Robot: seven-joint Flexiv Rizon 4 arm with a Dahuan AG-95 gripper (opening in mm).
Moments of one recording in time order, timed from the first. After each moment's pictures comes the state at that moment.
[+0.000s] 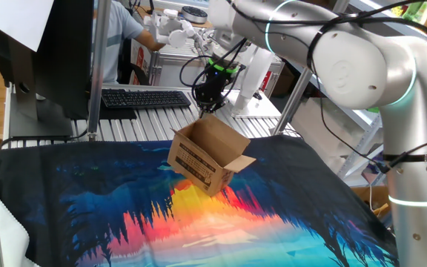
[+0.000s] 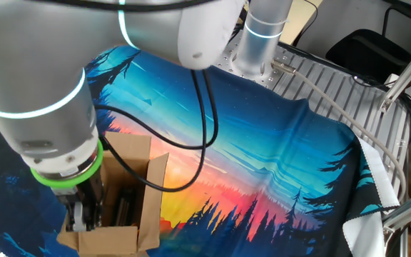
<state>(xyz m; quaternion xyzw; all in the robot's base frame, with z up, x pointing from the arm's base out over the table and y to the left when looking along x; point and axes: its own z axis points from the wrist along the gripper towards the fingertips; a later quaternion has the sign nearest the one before) 0.794 0.001 0.198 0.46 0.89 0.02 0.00</state>
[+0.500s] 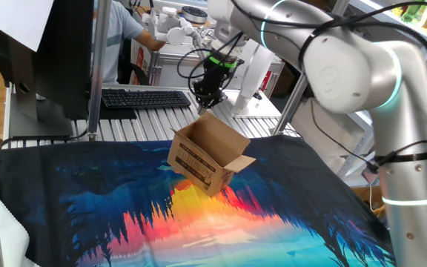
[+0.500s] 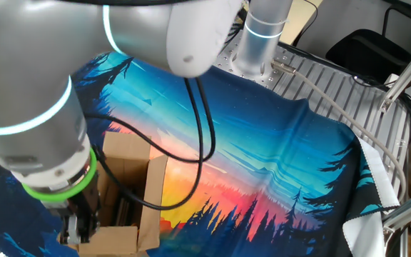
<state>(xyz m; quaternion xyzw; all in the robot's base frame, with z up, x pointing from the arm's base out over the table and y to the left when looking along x) 0.807 0.012 0.201 0.47 0.88 0.03 -0.01</state>
